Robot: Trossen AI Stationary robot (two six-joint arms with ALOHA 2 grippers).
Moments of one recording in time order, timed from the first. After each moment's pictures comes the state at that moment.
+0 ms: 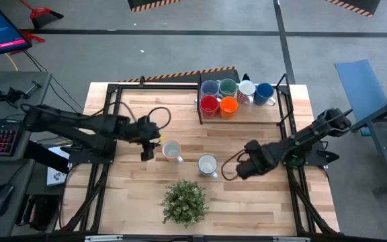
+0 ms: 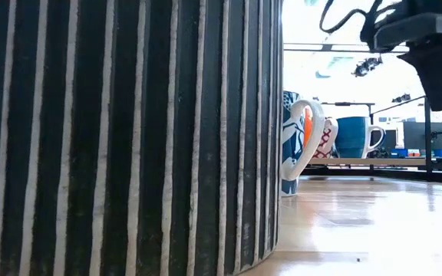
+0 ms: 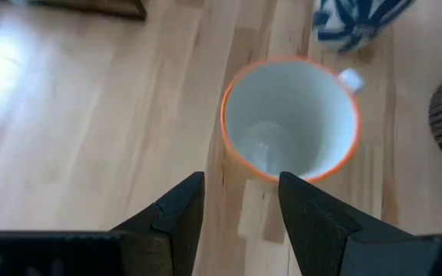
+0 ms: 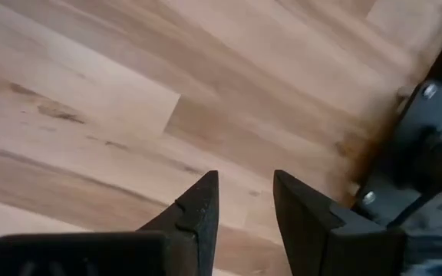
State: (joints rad) left arm -0.08 1.08 0.81 -0.67 -0.19 -0.19; right arm 0.44 1.52 1.13 -1.35 0.13 1.52
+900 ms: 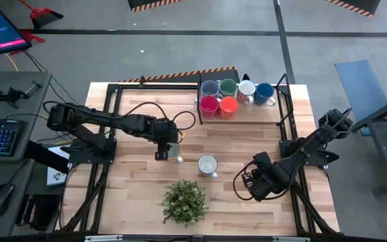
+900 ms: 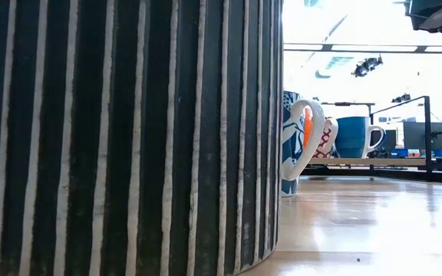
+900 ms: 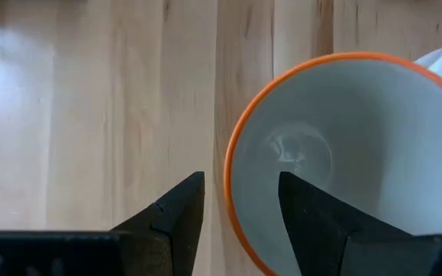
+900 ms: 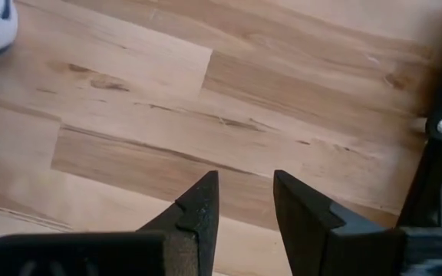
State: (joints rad) left arm 0.03 1.48 0.95 -0.61 -0.08 0.06; right arm 0.69 1.52 1.13 -1.27 0.19 1.97
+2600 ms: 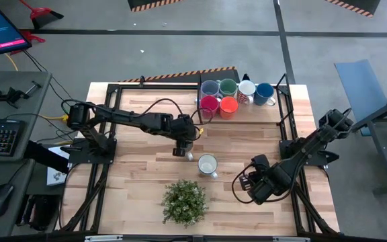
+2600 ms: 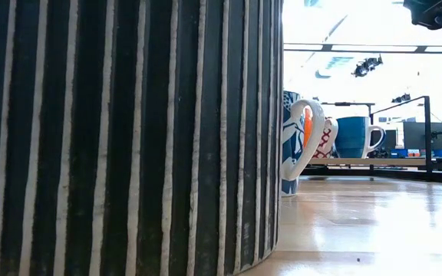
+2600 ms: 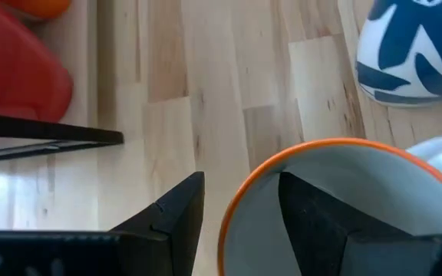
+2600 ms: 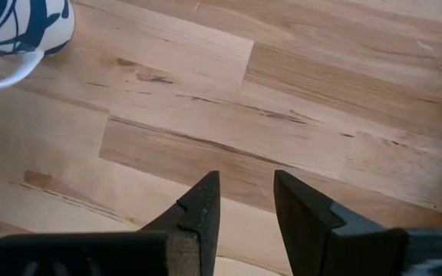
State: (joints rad) left arm 0.07 1.71 1.15 -0.43 -0.09 0.27; right arm 0.71 1.52 1.13 -1.18 0.23 1.99
